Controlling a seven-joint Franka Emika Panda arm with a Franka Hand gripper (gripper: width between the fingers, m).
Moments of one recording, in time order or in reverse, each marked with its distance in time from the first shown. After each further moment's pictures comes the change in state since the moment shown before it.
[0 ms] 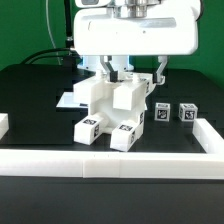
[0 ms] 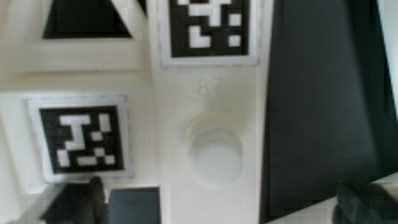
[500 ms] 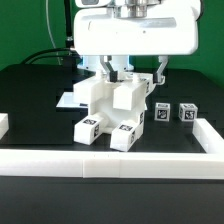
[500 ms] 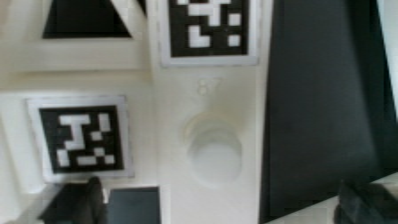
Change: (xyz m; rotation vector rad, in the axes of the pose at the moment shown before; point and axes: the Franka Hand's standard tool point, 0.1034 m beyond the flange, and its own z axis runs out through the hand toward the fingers) arm 0.000 -0.001 0.000 0.000 -0.001 0.000
